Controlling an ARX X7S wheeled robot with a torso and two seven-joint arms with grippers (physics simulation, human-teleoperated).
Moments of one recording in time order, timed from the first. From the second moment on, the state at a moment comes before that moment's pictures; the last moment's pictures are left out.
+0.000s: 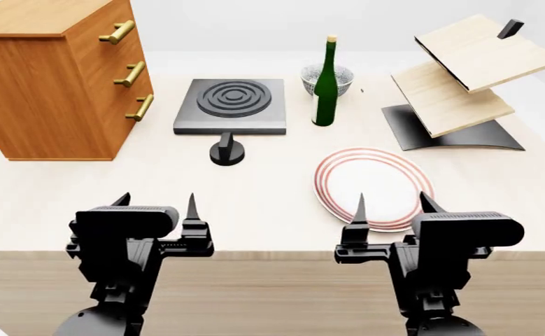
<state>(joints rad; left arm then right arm) -0.19 -0.09 0.01 0.63 -0.14 -0.79 -0.07 0.15 0.11 -0.04 -0.63 0.06 0.70 0.09</state>
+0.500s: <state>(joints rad) -0.22 -0.10 -0.03 0.66 -0.20 -0.87 -0.09 0.16 0.11 0.01 -0.73 0.15 0.76 0.09</state>
